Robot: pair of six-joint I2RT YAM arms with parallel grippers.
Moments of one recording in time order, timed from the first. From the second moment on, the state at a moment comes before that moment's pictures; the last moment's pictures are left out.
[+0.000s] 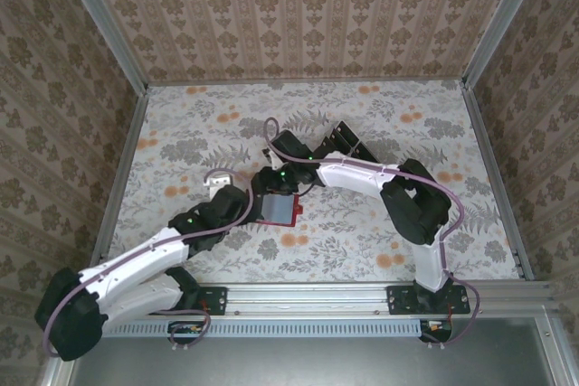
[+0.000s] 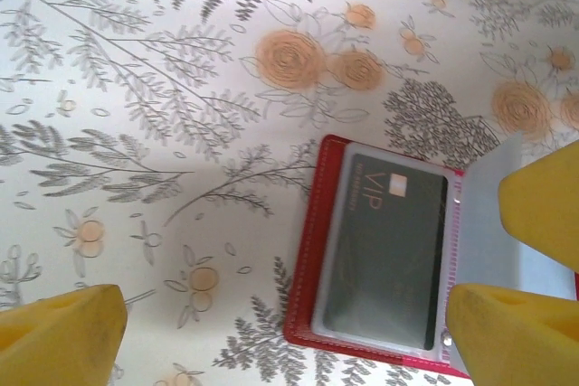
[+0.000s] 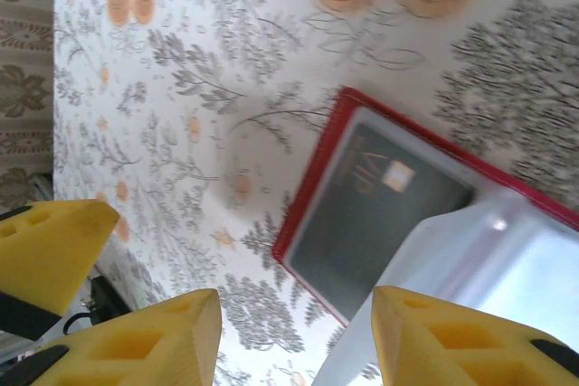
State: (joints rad) left arm -0.79 0.92 0.48 -0.45 -0.43 -0.73; right arm 0.80 1.99 1.45 -0.37 -0.40 0.72
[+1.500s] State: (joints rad) left arm -0.63 1.21 0.51 -0.32 -0.26 -0.67; right arm 0.56 2.06 1.85 -0.93 0.17 0.21
